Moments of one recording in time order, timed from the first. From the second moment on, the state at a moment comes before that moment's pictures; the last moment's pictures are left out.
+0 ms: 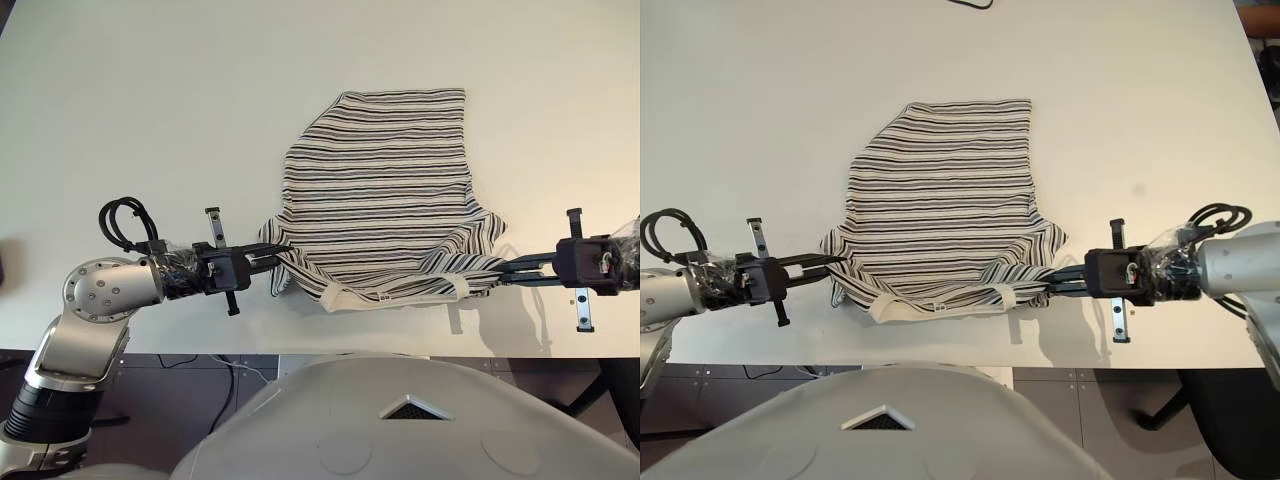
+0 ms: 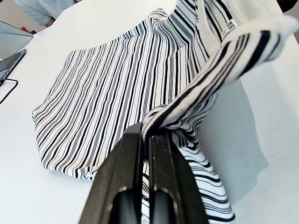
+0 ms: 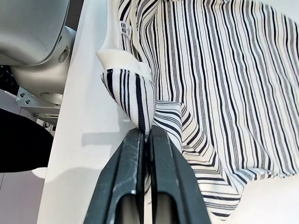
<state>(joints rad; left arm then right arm) 0.42 0.90 -0.01 -0.45 -0.21 -0.17 -0.97 0.33 -1.23 -0.10 -0.52 0.43 0.13 1.28</state>
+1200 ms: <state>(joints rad) 0.65 0.92 0.24 -0.64 -0.45 0.13 -0.96 -0.55 -0.66 0.26 0.28 -0.14 -0.15 1.01</state>
